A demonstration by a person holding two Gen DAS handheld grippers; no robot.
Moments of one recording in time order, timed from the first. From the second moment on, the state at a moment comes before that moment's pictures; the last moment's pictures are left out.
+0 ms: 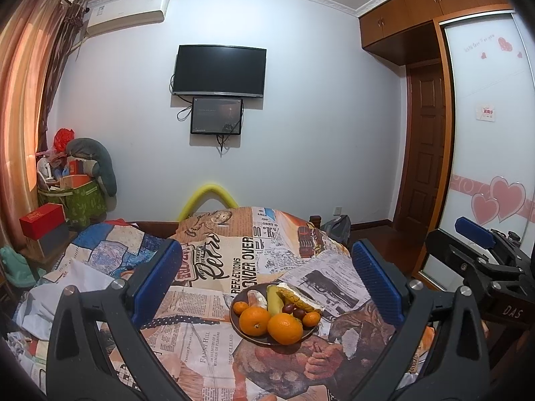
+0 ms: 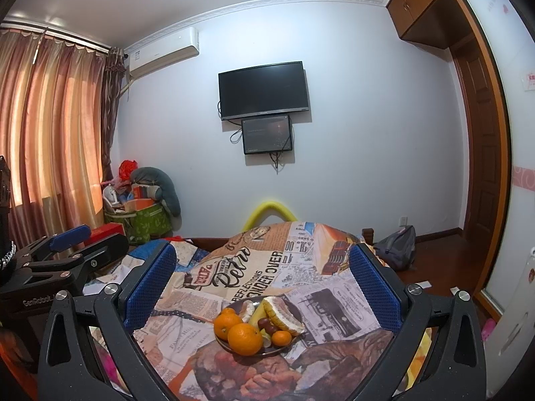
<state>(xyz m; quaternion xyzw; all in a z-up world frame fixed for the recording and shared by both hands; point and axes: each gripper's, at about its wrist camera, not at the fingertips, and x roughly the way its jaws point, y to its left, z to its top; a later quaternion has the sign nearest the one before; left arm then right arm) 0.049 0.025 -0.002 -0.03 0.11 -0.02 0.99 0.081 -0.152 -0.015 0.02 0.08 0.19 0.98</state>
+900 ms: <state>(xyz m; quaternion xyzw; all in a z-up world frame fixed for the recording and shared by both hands) 0.056 0.024 -0.004 -0.03 0.12 -0.03 0.99 0.089 -0.152 -0.020 0.02 0.09 0.19 0.98</state>
